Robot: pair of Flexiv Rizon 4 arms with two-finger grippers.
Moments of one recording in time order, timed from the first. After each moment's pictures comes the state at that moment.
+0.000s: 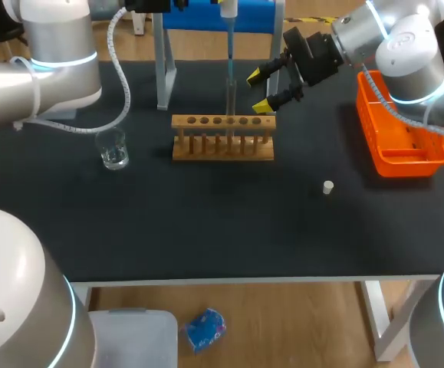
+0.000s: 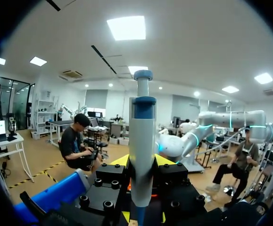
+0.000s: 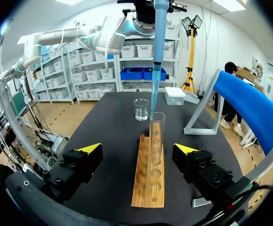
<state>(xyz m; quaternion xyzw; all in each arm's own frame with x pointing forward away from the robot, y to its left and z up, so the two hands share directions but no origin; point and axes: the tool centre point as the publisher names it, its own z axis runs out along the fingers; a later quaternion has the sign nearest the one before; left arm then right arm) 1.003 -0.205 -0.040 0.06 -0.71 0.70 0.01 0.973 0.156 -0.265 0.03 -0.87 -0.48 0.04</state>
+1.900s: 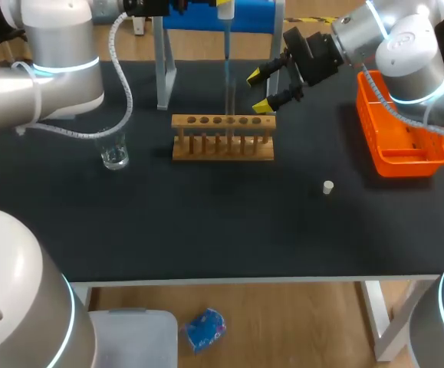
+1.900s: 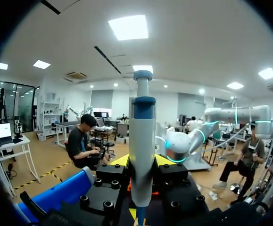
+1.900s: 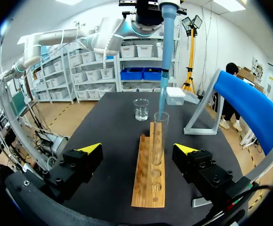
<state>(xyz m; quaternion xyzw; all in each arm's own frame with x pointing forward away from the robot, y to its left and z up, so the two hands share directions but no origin) 1.010 -0.201 -0.049 0.07 -0.71 0.70 -0.02 0.973 0.156 -0.265 0.03 -0.87 -0.48 0.04</state>
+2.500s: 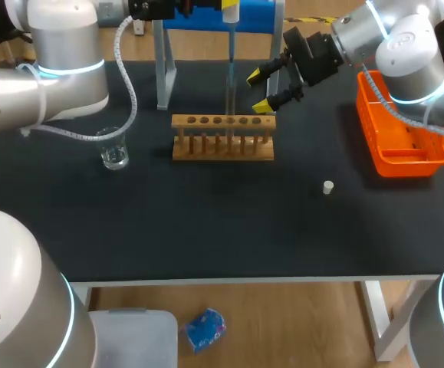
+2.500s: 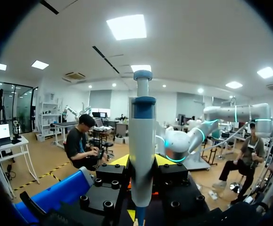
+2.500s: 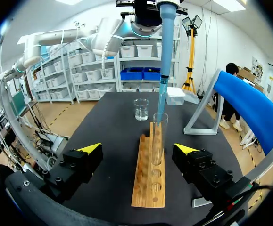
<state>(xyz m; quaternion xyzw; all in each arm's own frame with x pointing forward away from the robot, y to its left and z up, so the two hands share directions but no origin) 1.008 -0.209 -0.055 0.07 -0.71 0.70 -0.02 0.973 0.156 -0.265 0.03 -0.87 -0.48 0.04</state>
